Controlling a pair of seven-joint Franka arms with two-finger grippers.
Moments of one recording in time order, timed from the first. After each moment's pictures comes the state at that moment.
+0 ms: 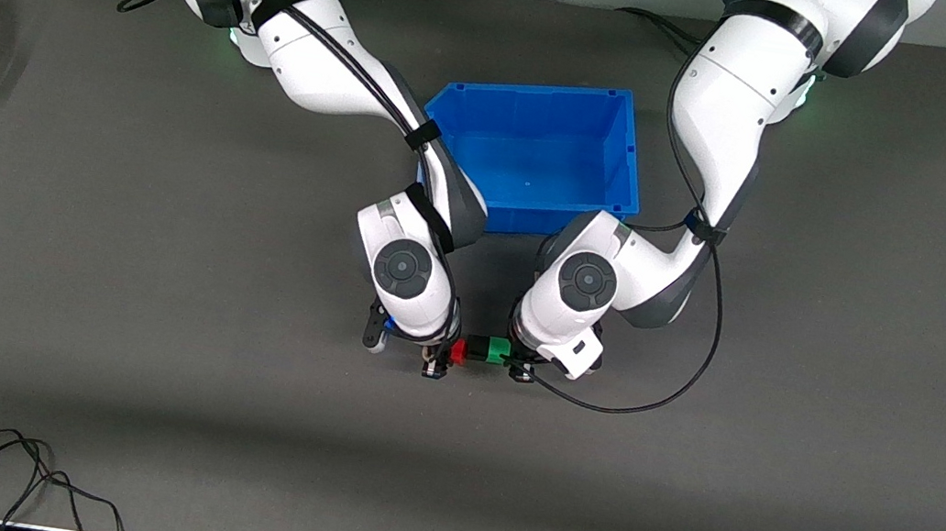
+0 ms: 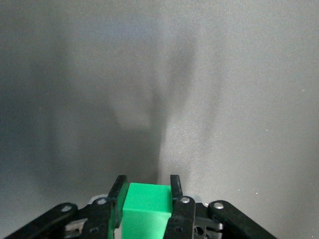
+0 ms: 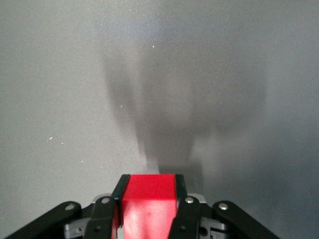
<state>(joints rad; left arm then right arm) -0.58 0.84 -0.03 -1.39 -0.17 2.39 -2.18 0.72 1.01 -0.16 -1.11 0.23 2.22 2.21</state>
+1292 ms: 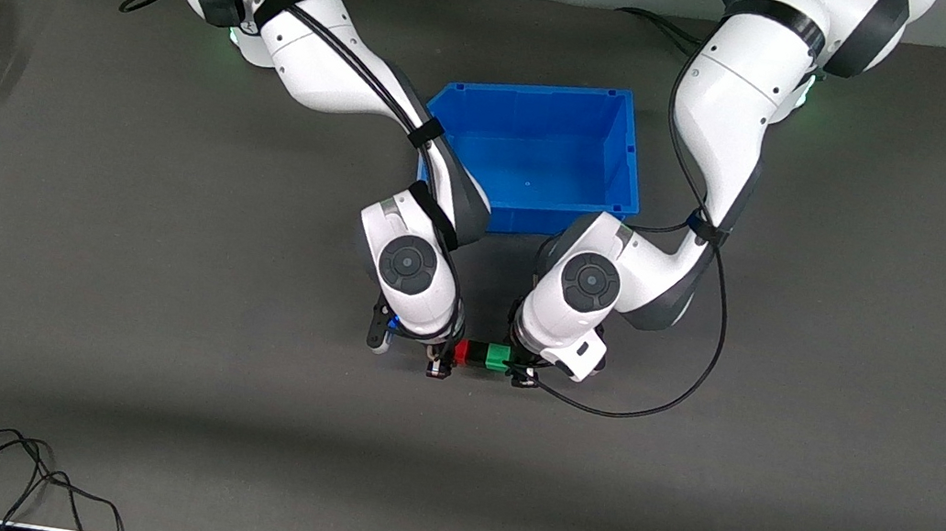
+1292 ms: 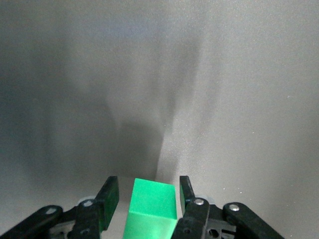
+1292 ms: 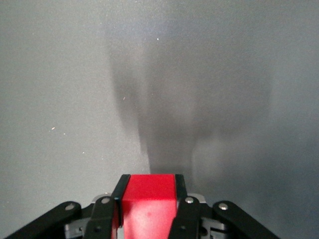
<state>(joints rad) -0.58 0.84 -0.02 -1.37 -0.17 2.39 -2.23 0.73 1.01 -0.16 -1.11 0.22 2.23 2.19</state>
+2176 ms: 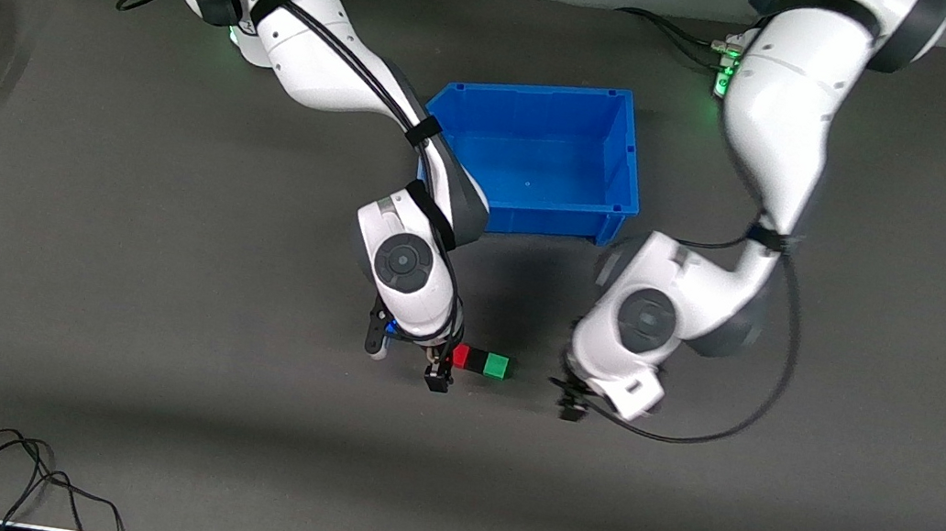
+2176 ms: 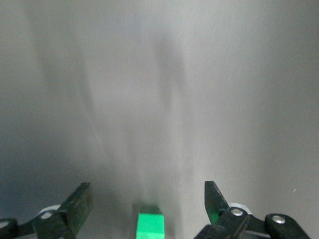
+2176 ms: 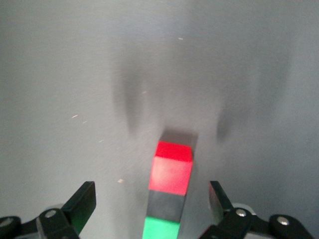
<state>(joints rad) -0.44 0.75 -0.01 -1.34 -0.10 2.12 -1.85 0.72 0.99 -0.17 -1.09 0.22 2.22 2.09</state>
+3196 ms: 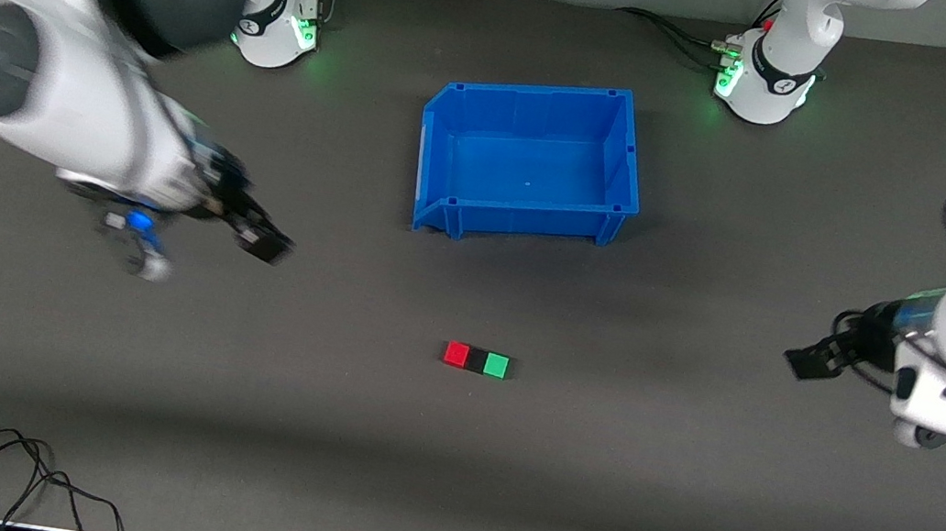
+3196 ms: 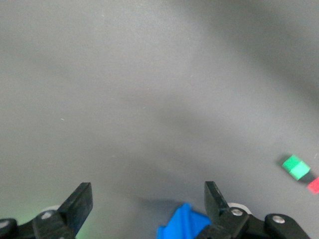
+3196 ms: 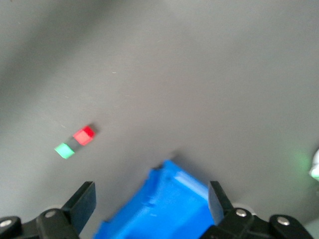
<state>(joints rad) -0.08 0.33 0.00 -1.37 -0.09 1.56 -0.57 0.45 0.40 -0.20 -1.09 0.22 1.33 1.04</state>
